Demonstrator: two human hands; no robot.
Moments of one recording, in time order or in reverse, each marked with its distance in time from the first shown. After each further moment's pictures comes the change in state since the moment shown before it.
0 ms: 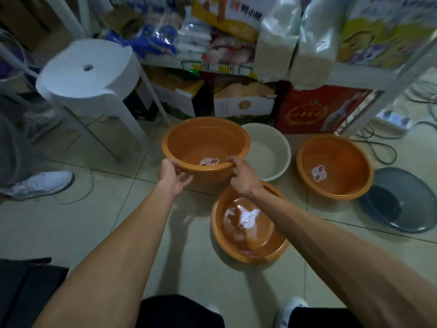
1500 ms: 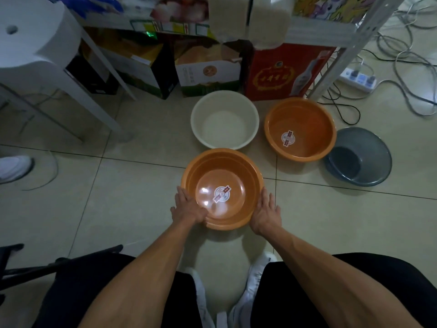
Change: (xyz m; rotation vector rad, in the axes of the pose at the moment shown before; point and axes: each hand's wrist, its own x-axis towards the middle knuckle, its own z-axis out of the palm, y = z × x) left_hand -0.047 -0.207 -0.004 1.715 -0.170 0.025; right_hand -0.128 0.214 0.035 -0.590 -0.246 0.460
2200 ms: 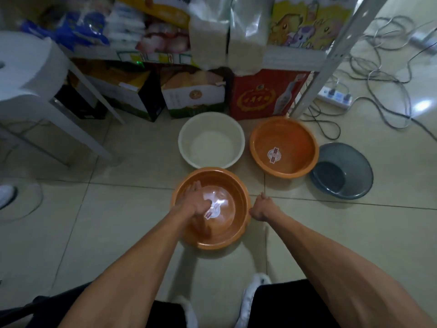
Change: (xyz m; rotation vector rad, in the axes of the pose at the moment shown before) left_hand 0.005 0.086 -0.068 0.128 0.003 0.306; right_hand 0.049 0.024 -0.095 0.160 -0.116 0.117
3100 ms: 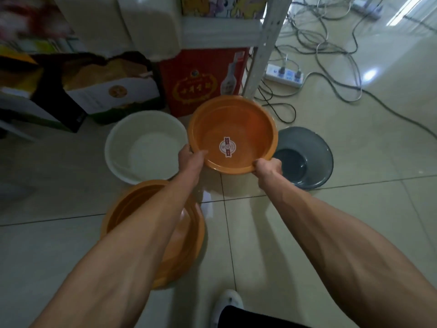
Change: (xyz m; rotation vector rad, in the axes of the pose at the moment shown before) left_hand 0.111 0.201 0.004 -1.104 0.223 0.032; right_hand 0.097 0.112 -0.109 1.386 0.493 0.377
